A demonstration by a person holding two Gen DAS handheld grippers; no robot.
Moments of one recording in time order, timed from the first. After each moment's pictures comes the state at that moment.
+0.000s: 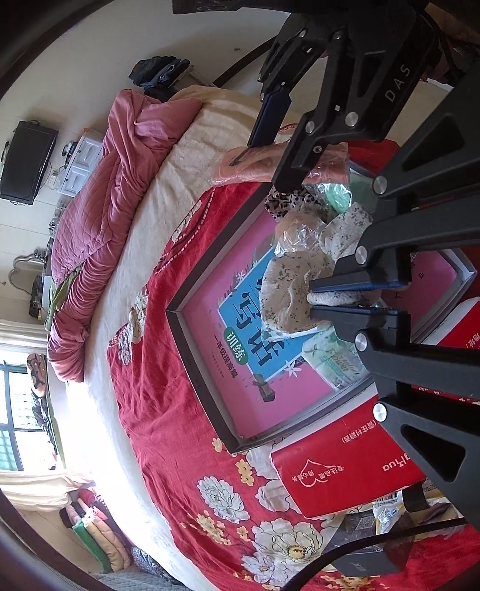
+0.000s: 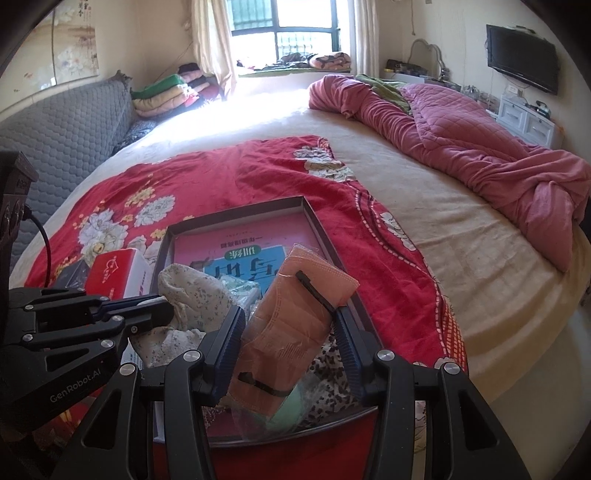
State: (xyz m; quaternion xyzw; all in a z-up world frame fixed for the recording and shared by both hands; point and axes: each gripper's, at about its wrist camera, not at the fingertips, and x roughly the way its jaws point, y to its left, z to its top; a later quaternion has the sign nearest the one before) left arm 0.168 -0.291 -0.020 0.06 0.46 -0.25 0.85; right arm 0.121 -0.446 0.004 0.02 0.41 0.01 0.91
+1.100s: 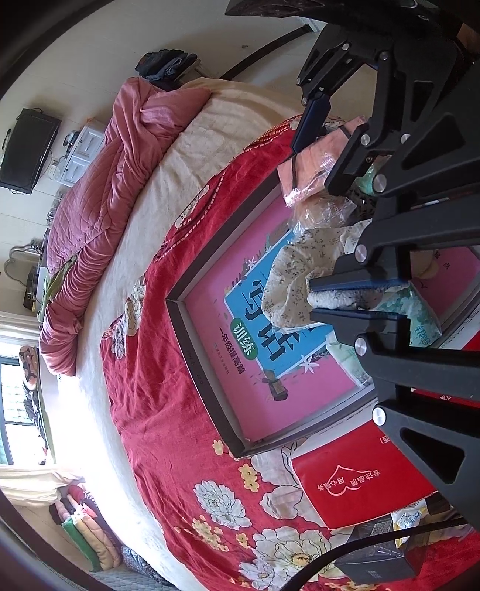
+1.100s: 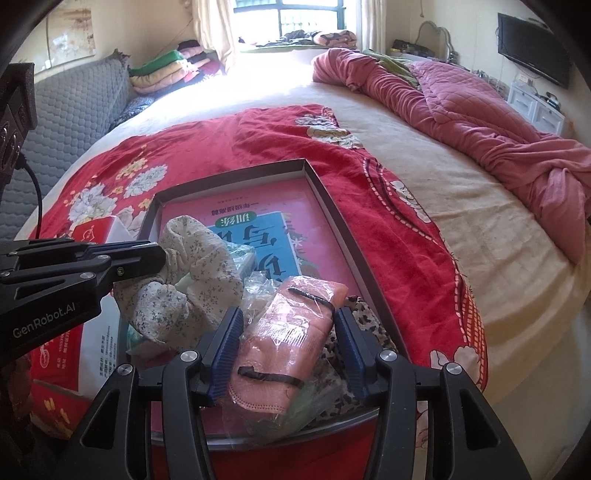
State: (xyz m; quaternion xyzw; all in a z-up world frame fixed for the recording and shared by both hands) left arm 0.200 -0.295 -0.030 0.04 0.48 -0.24 0.84; right arm 0.135 -0.450 -0.027 0.02 0.45 0.02 0.89
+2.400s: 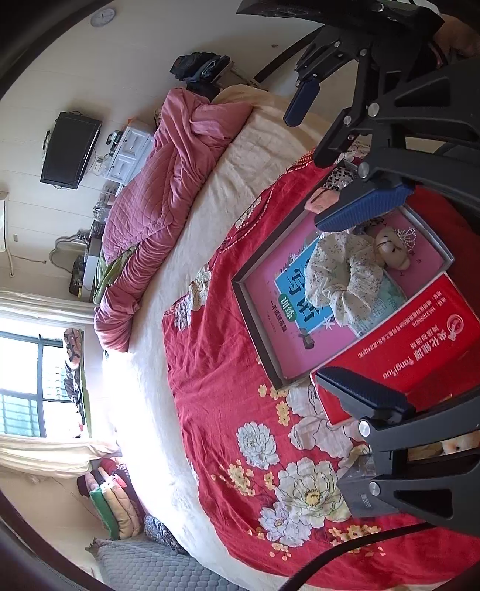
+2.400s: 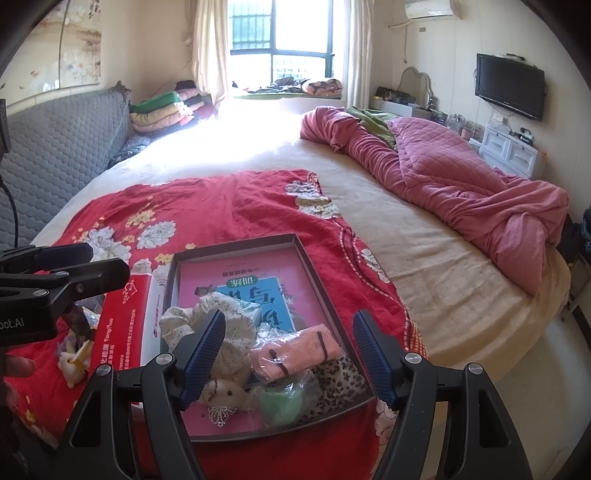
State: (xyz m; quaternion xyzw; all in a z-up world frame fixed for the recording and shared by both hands) left arm 0.146 -0.230 0.071 0.02 0.40 -0.21 0.89; right arm 0.088 -0.426 0.067 -0.01 0.36 -0.01 0.93
